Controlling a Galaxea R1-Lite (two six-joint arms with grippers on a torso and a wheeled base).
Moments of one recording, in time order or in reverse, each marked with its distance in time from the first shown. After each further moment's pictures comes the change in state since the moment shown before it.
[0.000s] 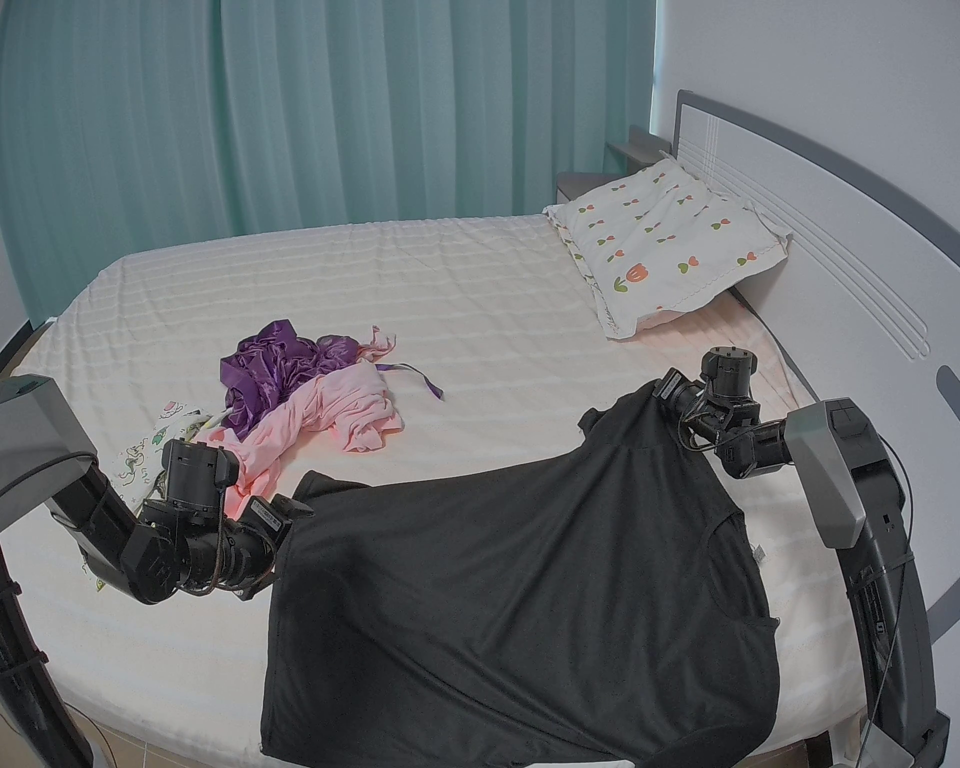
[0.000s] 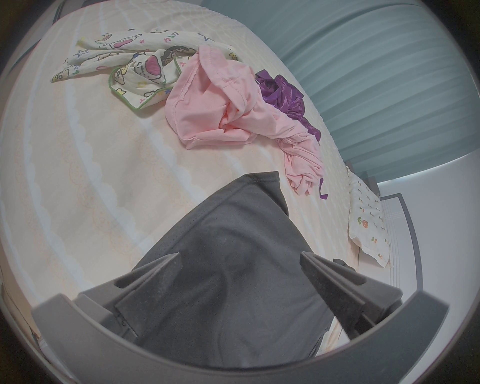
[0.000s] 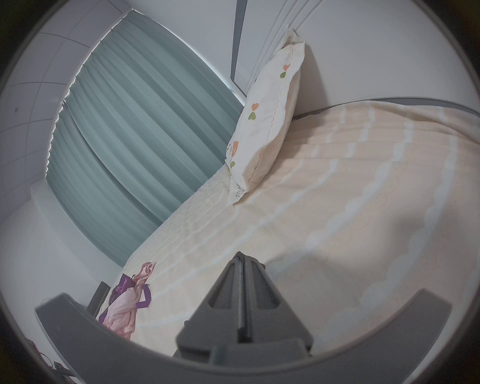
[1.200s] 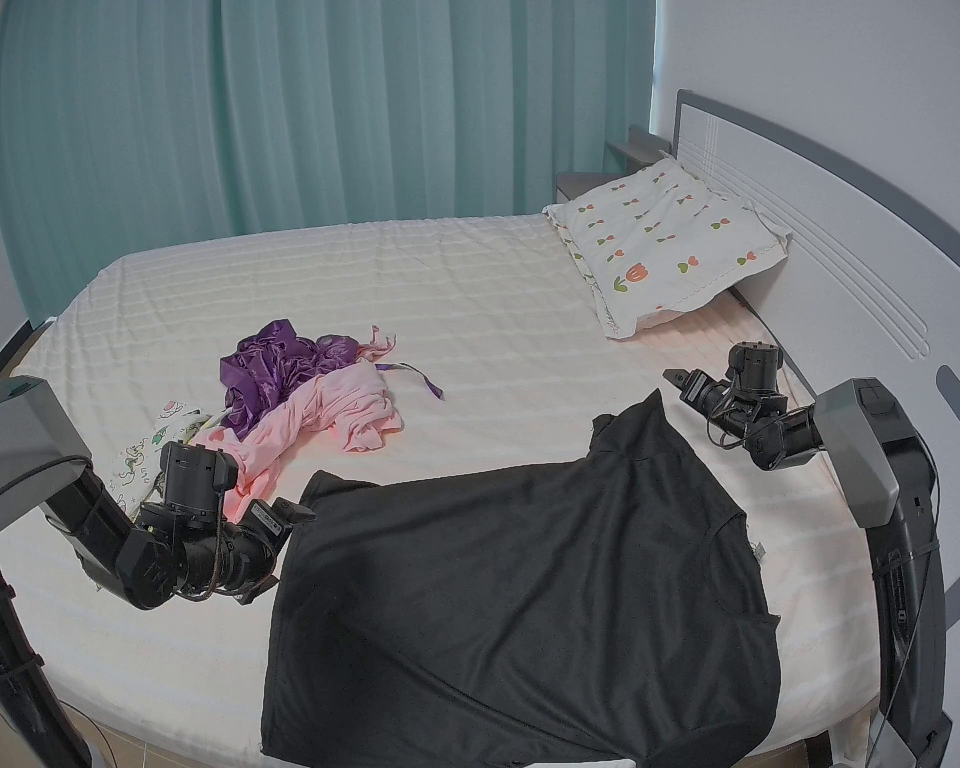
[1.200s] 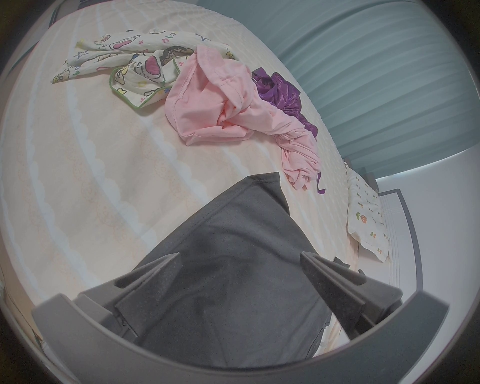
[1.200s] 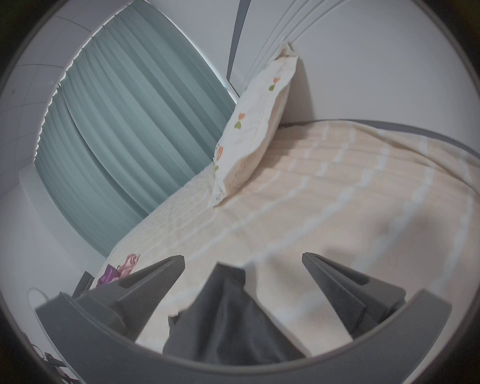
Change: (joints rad) left arm -0.013 -0.023 0.024 0.000 -0.002 0.009; right arm -0.047 -0.118 0.174 0.019 -0.003 -0.093
